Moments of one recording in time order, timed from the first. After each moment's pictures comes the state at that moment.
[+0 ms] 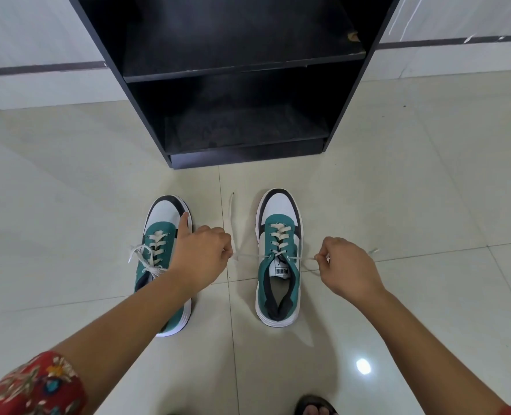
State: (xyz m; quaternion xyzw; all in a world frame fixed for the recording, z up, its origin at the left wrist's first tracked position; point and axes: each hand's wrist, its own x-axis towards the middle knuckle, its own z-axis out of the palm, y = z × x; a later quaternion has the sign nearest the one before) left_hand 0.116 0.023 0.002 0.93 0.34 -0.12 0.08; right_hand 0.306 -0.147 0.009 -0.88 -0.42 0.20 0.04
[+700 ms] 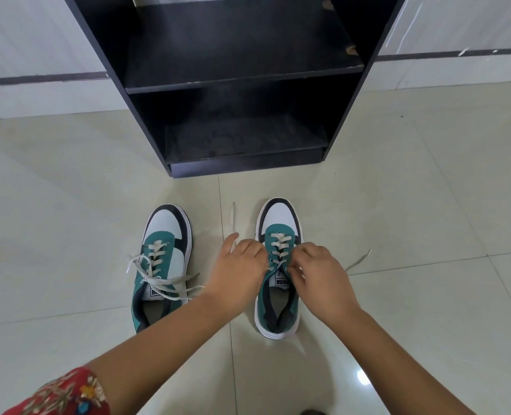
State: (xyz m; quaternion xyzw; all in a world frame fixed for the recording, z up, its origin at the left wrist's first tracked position) left_hand 0.144 -0.020 -0.009 0.97 0.22 0.01 0.07; right_hand 0.274 -0.132 0.007 -0.83 -0.51 0.16 0.12
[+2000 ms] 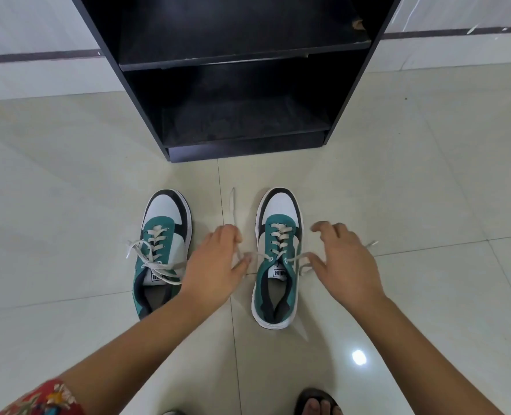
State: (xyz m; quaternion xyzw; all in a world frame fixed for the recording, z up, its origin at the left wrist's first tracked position) left_hand 0.109 -0.016 0.005 0.88 0.38 0.03 0.30; right_hand 0.286 -0.148 0.026 -0.87 -0.47 0.14 0.08
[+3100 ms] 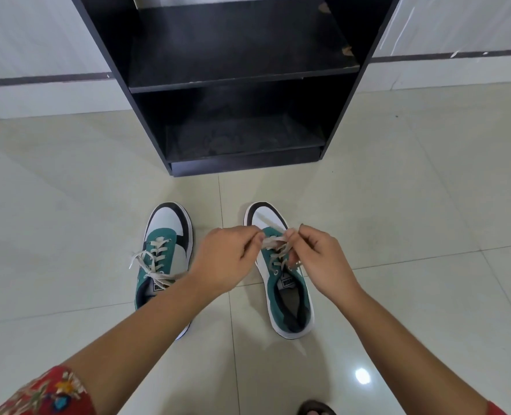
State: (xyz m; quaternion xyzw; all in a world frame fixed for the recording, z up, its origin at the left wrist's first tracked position) left_hand 0.137 0.000 0.032 0.92 0.27 0.13 0.26; right_hand 0.268 -0.116 0.046 -0.76 -0.31 0.34 0.45
